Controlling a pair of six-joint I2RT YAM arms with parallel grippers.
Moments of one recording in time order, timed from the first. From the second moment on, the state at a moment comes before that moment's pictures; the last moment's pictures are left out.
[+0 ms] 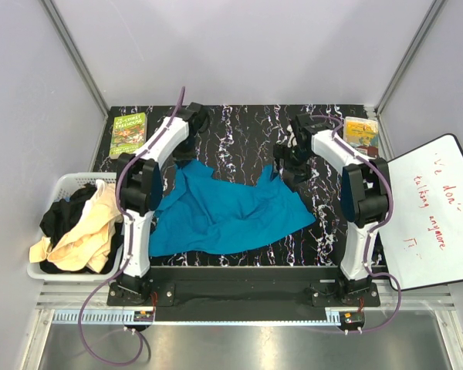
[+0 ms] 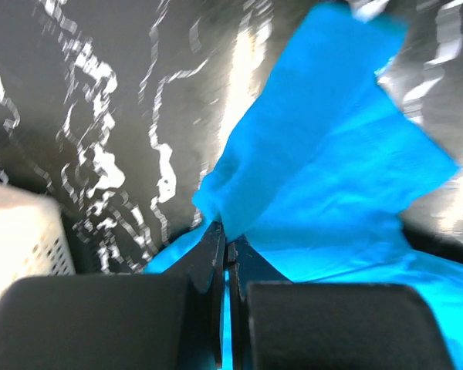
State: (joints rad) left arm -0.34 2.22 2.03 -1.22 -0.36 -0.42; right arm 0.27 2.00 1.57 -0.87 -0.26 0.34
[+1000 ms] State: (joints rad) left arm -0.13 2.15 2.07 -1.24 -0.50 -0.45; right arm 0.30 1.98 1.58 -0.75 -0.34 0.34
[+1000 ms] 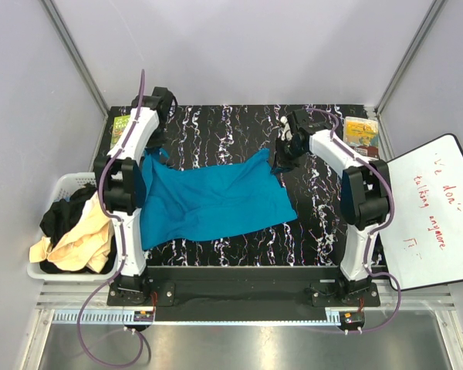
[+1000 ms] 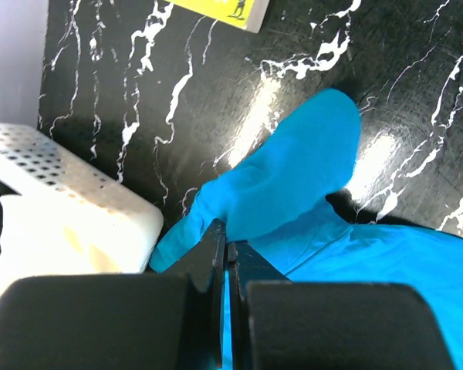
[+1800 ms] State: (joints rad) left arm -0.13 2.19 2.07 -1.23 -0.48 -0.41; right arm 0.44 2.37 2.00 -0.93 -0.07 0.31
